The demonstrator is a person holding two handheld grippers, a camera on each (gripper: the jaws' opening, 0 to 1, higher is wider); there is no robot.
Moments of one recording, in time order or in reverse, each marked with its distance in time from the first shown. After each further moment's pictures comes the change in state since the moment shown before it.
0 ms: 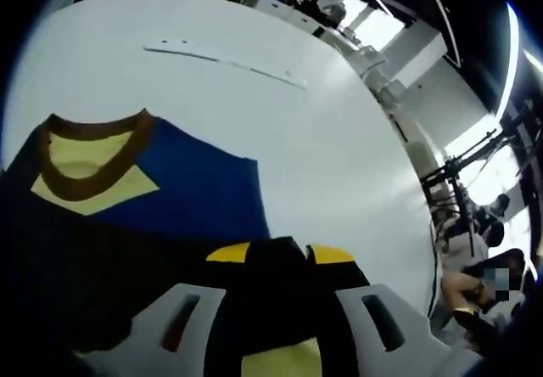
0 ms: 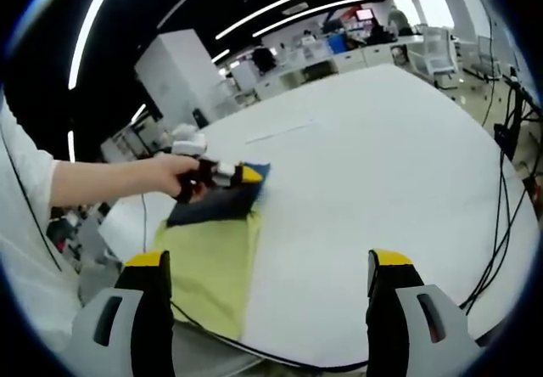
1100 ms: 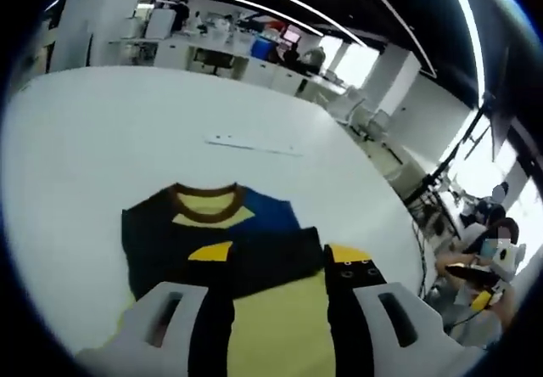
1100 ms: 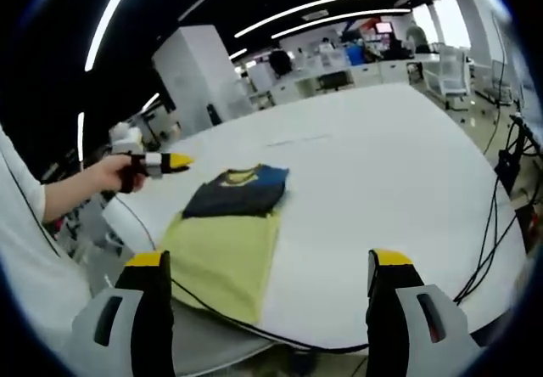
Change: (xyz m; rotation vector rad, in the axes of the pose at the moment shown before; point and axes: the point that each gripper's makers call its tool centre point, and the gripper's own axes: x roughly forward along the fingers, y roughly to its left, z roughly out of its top) left arm -0.214 0.043 0.012 0.149 -0.283 0.004; right arm -0.040 0.045 0.005 -0.111 -0.007 0.029
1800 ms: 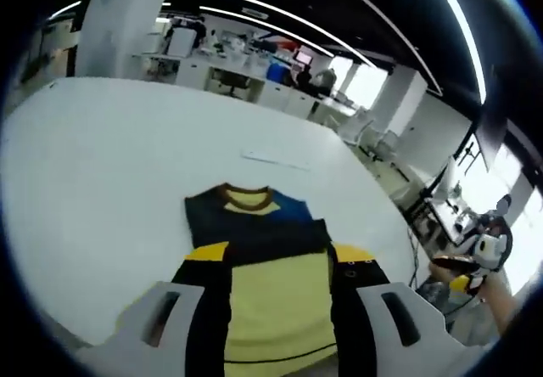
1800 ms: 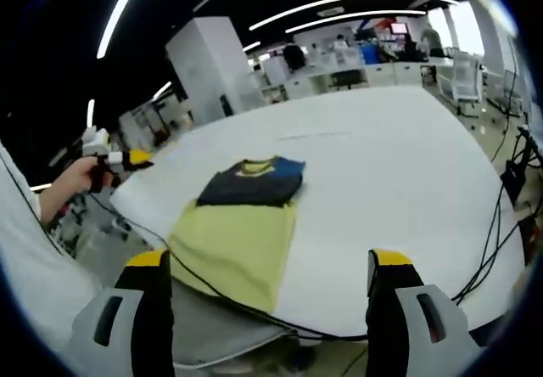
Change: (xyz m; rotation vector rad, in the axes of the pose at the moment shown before) left arm -0.144 0.035 -0.017 -0.048 -0.106 0.072; right arm -0.011 0.024 -0.011 -0.052 0.038 0.050
